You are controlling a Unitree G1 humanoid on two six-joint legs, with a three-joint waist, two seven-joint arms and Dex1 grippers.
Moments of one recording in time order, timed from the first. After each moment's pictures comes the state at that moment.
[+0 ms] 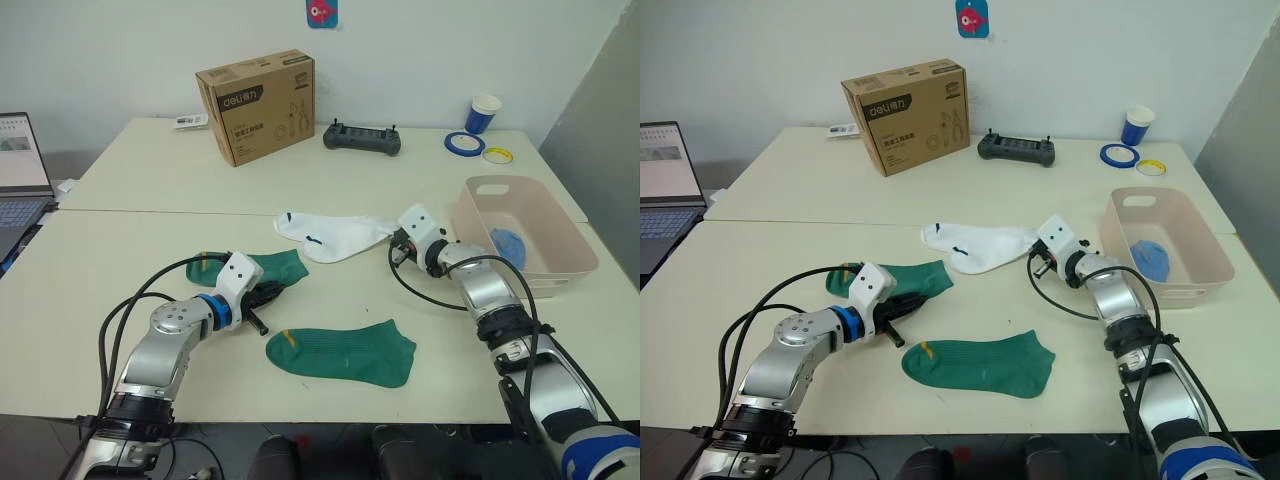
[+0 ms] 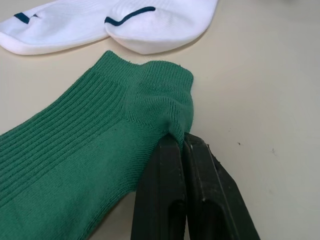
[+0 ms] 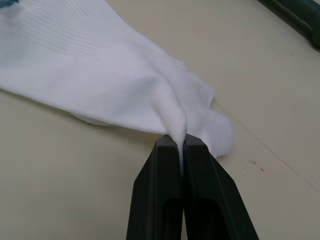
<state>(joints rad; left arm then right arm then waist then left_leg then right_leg) -0.27 0.55 -0.01 0.04 -0.19 0.37 -0.78 -0.77 -0.32 0.16 0.61 -0.10 0.18 0.54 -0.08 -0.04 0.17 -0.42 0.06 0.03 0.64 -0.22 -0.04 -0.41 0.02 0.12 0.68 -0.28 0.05</state>
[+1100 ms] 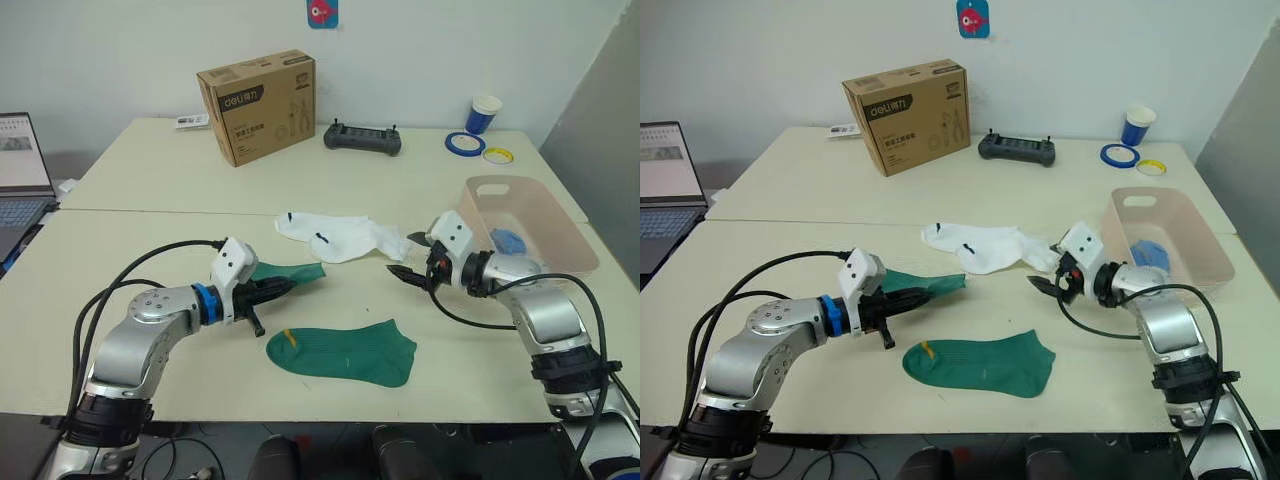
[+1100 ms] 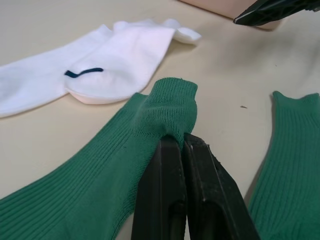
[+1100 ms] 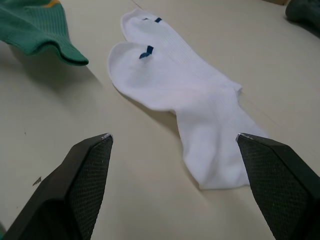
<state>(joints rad) -0.27 0.64 0.01 -0.19 -0.40 0.59 -0.92 -0.51 -0.51 0.10 -0.01 0.14 0.47 0.82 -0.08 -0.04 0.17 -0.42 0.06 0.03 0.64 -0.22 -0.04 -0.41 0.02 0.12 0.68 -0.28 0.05</state>
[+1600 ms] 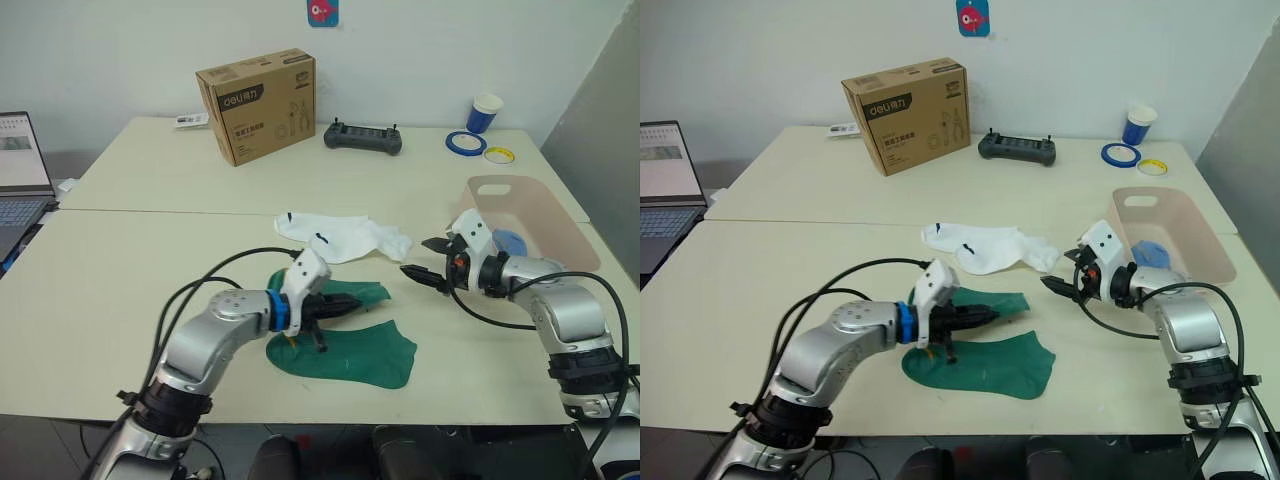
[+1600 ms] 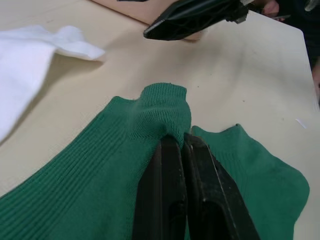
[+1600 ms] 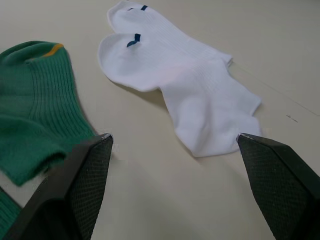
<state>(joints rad) -0.40 0.41 -0.27 -0.24 -0.38 0.71 -0.80 -0.49 -0.59 0.03 -0.03 0.26 0.65 0.83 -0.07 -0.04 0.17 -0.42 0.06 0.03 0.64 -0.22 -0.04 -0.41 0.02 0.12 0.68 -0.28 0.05</state>
